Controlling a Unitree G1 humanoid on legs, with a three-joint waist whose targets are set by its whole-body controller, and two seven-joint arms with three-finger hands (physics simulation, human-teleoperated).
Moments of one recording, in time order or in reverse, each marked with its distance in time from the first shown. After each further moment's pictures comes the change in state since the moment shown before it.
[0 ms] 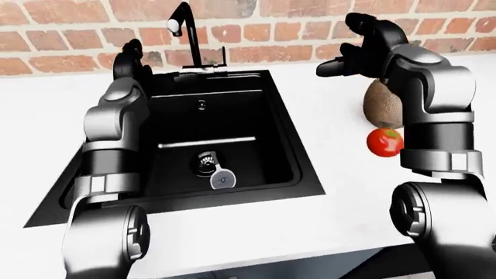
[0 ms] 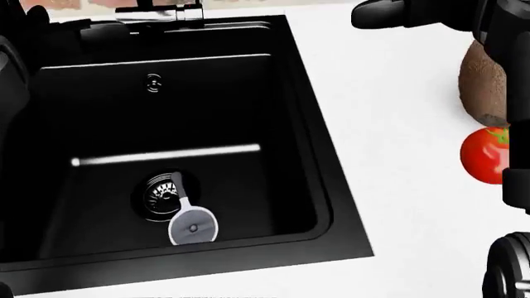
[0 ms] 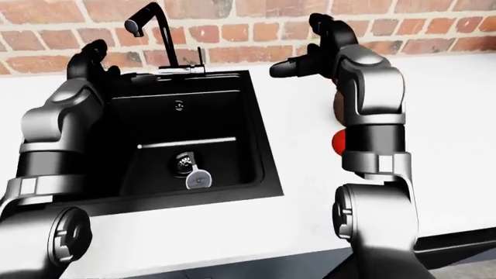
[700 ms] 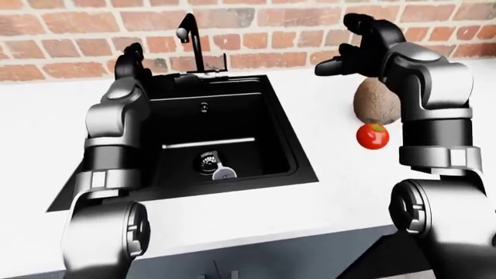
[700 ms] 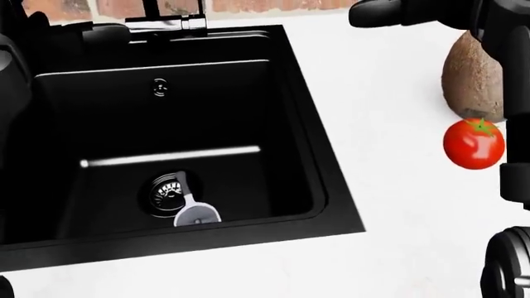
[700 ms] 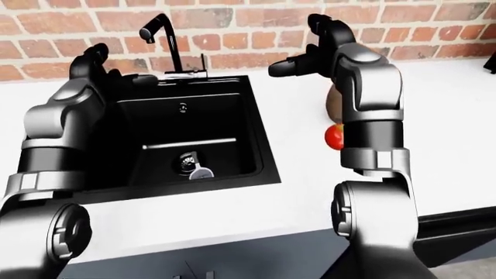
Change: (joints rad) left arm -0.028 0.001 -0.003 0.061 0.021 0.007 0.006; right arm -0.024 0.004 0.004 0.038 -0.020 -0.002 0.010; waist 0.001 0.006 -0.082
